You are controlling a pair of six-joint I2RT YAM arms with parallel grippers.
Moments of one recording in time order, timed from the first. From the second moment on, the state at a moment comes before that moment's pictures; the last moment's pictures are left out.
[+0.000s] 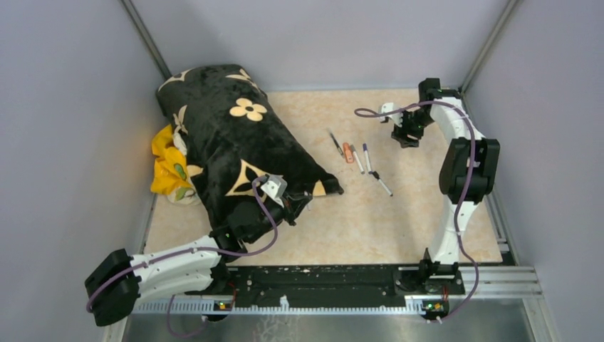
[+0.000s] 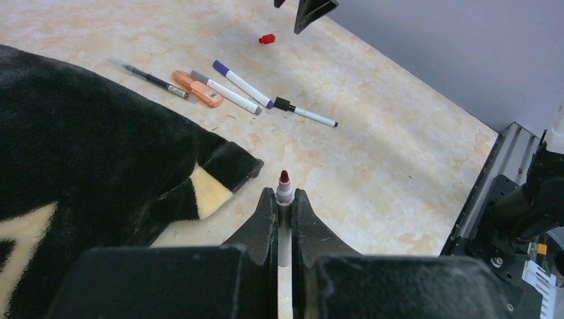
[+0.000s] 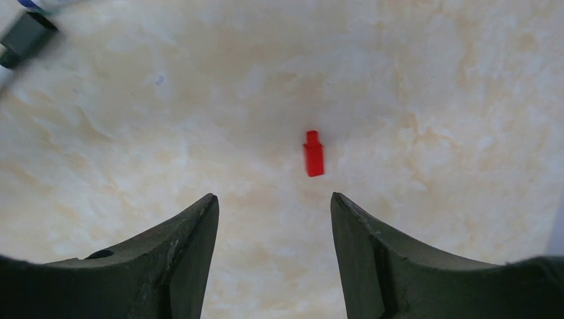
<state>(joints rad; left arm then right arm) -1.00 0.87 0.26 0.62 -0.16 -0.26 -0.01 2.03 1.73 -0.99 -0.40 -1.35</state>
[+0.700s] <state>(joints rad) -1.00 0.91 0.26 0.63 -0.17 -0.26 -0.04 2.33 2.06 -1.15 -0.31 -1.63</state>
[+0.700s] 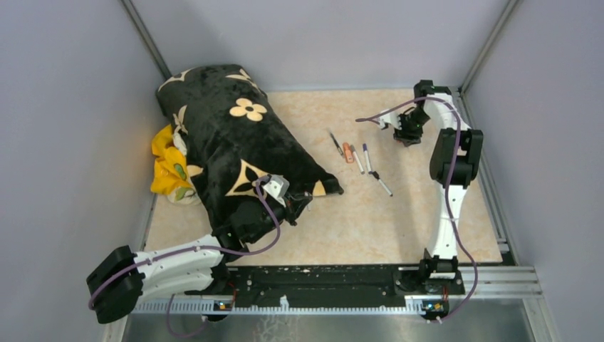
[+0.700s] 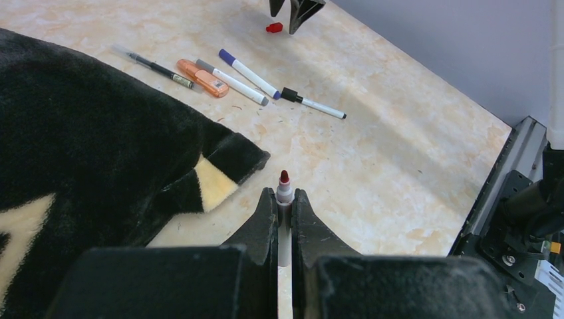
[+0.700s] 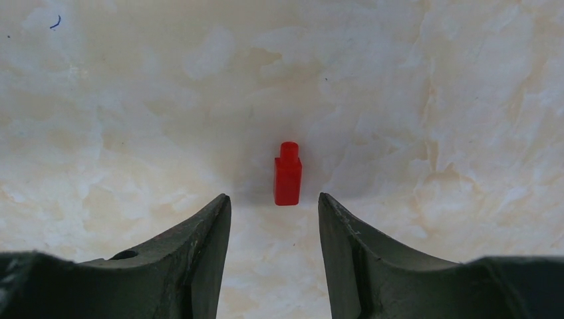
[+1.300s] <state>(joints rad) -1.00 0.92 0.26 0.63 -0.17 -0.26 -0.04 2.40 2.12 -1.17 -0.30 -1.62</state>
